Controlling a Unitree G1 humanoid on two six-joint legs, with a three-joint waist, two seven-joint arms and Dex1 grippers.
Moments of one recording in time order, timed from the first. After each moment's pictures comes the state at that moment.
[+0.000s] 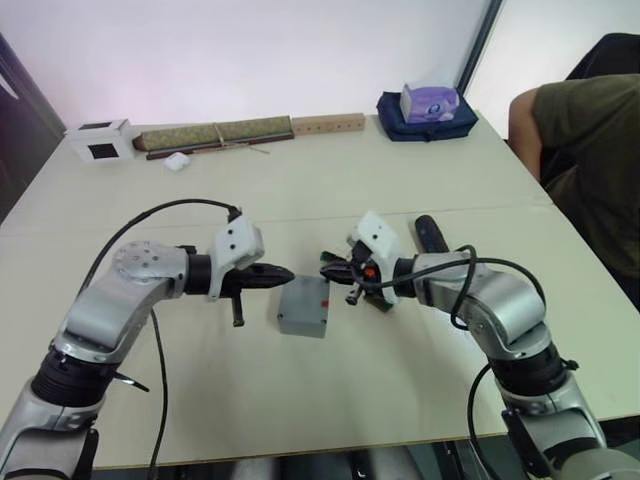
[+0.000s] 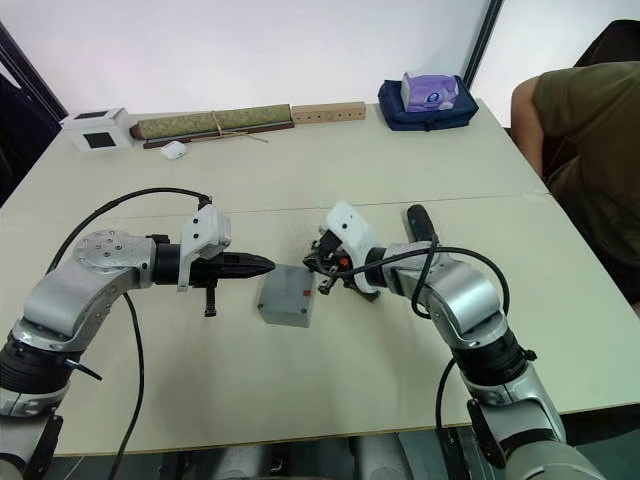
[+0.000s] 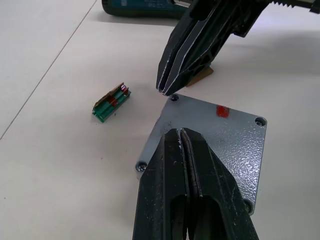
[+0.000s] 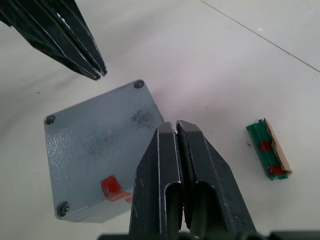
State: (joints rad) left arm -0.48 0.77 -0.11 -0.32 -0.41 0.62 -1.06; right arm -0.60 -0.47 0.23 -0.40 0.41 1.07 0.64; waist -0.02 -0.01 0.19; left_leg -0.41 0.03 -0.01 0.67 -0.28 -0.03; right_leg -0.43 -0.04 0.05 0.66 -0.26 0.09
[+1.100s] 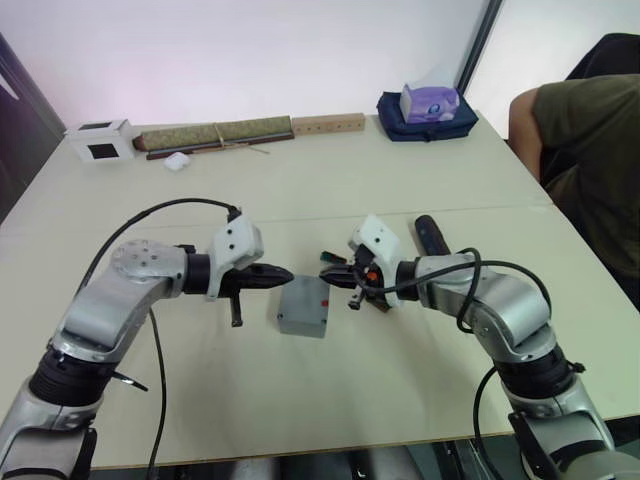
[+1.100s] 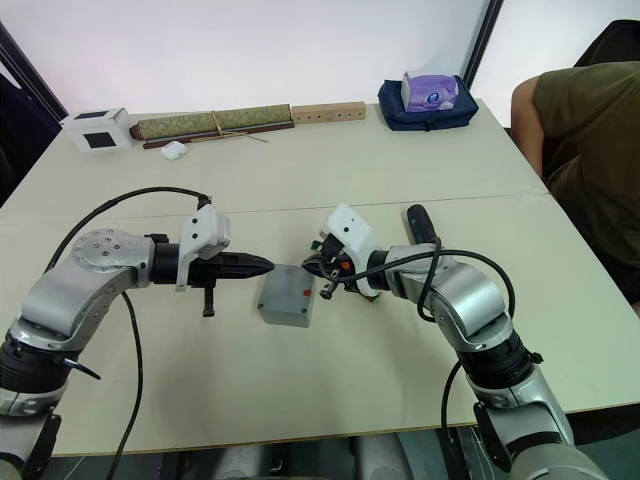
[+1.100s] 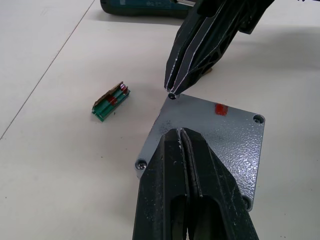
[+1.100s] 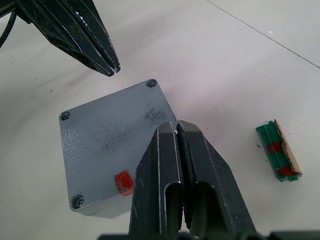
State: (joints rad) left arm -0.48 0.77 -0.11 -0.32 -0.40 0.62 -1.06; right arm -0.59 -0.49 0.23 -0.41 0.45 1.06 0.65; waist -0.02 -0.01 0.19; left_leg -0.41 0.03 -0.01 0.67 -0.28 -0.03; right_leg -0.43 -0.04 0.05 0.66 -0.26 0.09
